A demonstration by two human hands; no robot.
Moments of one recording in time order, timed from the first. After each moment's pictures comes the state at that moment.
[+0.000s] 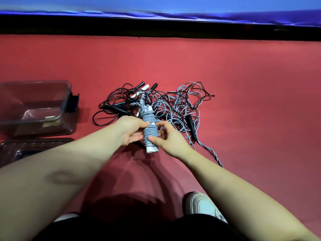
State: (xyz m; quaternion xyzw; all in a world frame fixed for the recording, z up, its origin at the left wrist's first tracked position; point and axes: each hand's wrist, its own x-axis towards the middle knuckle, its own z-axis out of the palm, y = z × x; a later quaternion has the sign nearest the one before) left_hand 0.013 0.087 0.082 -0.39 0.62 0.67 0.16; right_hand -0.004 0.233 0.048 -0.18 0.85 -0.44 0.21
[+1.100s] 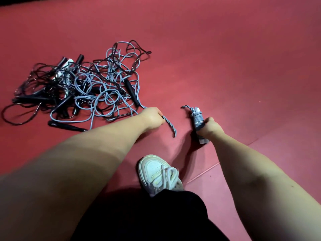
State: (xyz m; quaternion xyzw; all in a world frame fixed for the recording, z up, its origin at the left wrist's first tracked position) left_hand -0.011 0.331 0.026 -0.03 0.90 0.31 0.30; right_hand -0.002 0.541 -0.047 0.27 0.90 -0.21 0.27
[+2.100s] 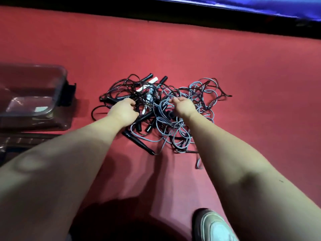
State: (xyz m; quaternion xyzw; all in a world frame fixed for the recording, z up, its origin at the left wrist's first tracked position) left_hand -0.049 0.007 0.011 -0.27 0.90 0.34 0.09; right_hand -0.148 0.174 -0.002 0.01 0.84 -0.49 0.23
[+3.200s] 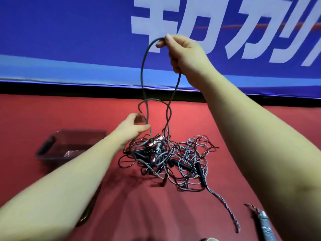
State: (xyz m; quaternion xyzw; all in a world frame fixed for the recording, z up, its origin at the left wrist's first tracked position) left_hand 0.053 0.005 0.200 -0.15 0.79 0.59 -0.11; right_hand -0.007 0.154 0.382 -0.36 0.70 -0.61 -0.01
